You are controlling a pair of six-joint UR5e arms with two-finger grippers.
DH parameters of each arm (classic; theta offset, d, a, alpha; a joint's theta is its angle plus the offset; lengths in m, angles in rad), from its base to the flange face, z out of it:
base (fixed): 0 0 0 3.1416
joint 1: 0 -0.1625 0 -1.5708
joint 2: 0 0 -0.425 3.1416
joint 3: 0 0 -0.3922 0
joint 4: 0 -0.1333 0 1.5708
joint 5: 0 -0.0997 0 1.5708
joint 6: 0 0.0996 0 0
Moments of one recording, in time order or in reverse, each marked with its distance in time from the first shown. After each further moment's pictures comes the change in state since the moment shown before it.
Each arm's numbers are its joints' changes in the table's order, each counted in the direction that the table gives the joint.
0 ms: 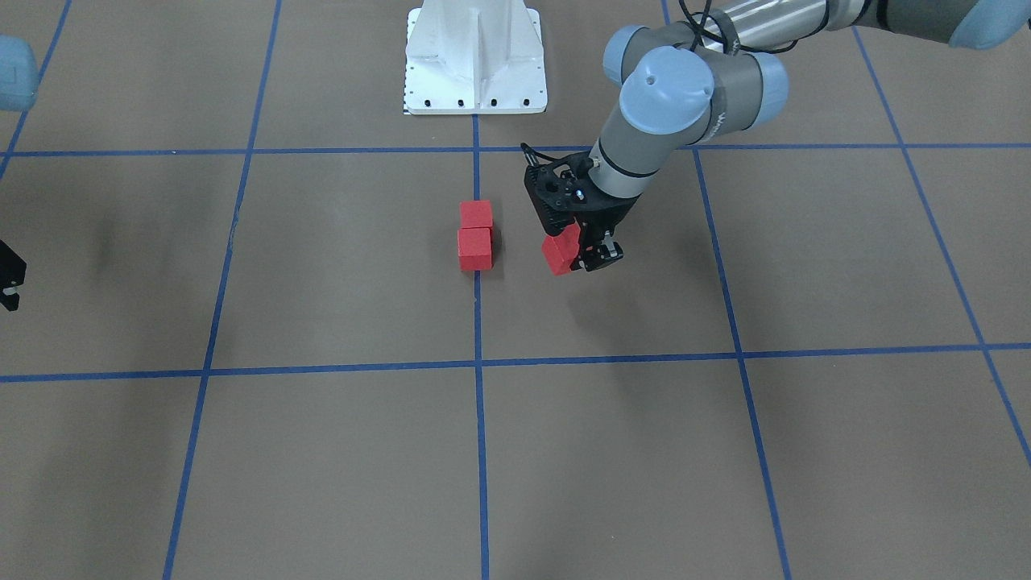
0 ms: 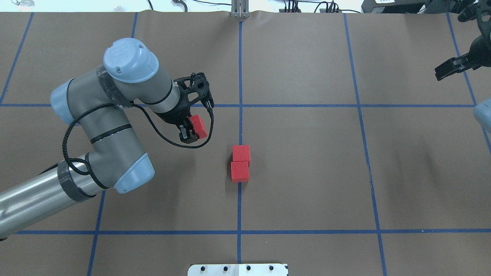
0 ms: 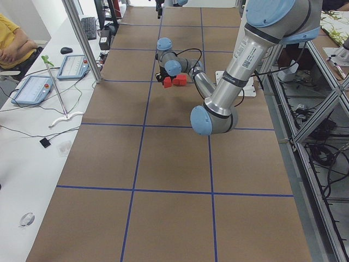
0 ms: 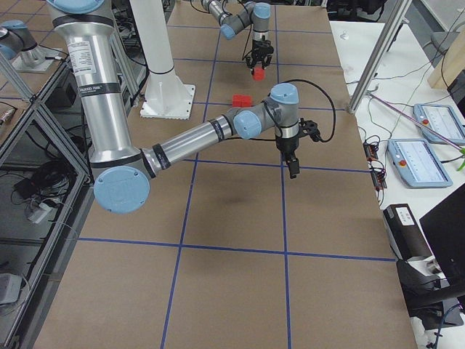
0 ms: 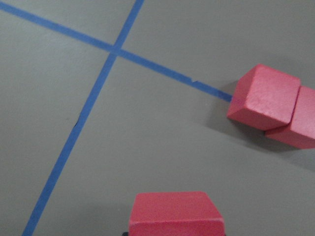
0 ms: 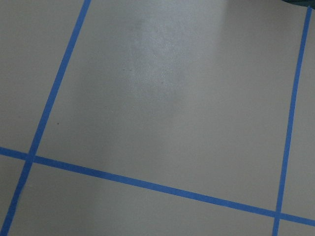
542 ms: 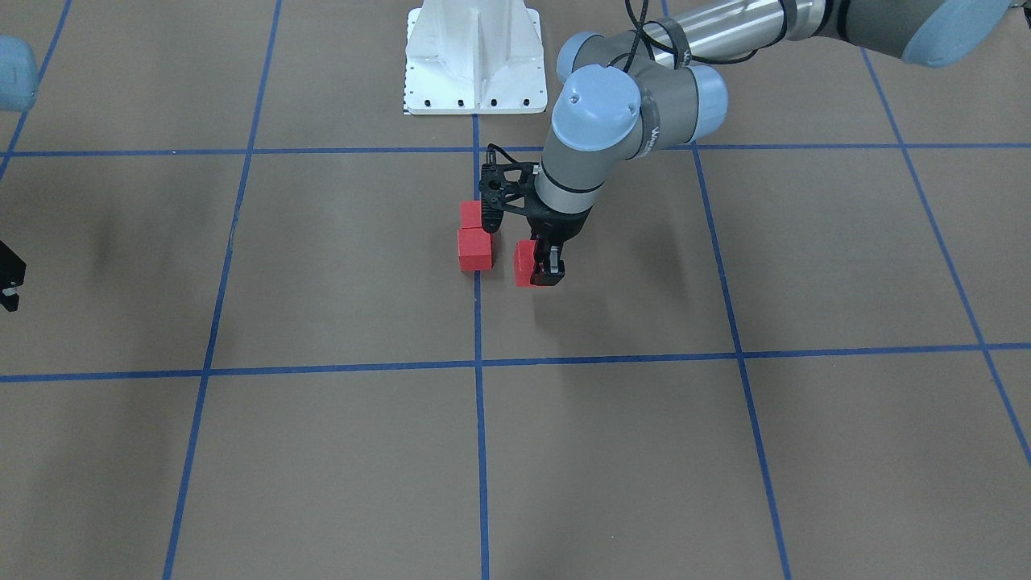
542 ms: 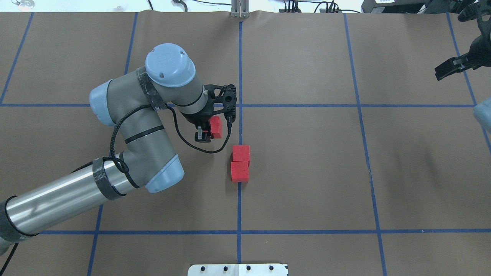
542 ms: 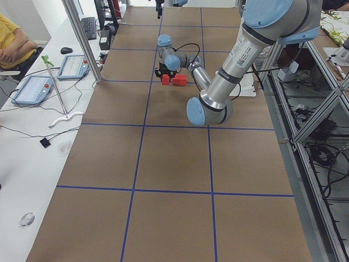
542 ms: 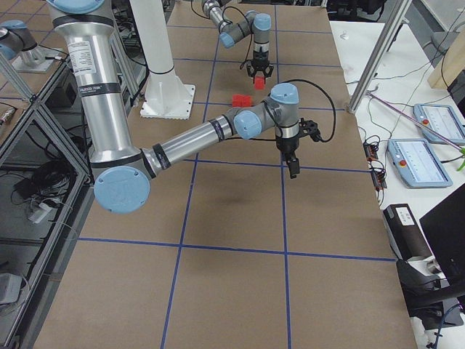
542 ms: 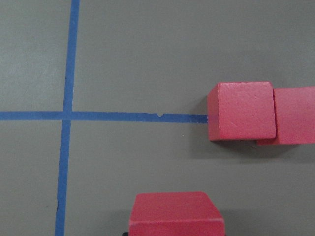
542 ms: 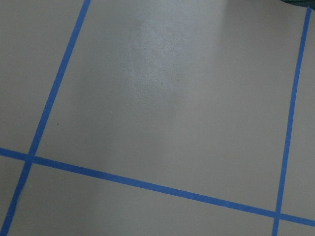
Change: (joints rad) left arm -0.049 -0.108 -0.115 -0.020 -0.079 0.264; right arm 0.000 0.001 0.000 0.000 0.001 0.002
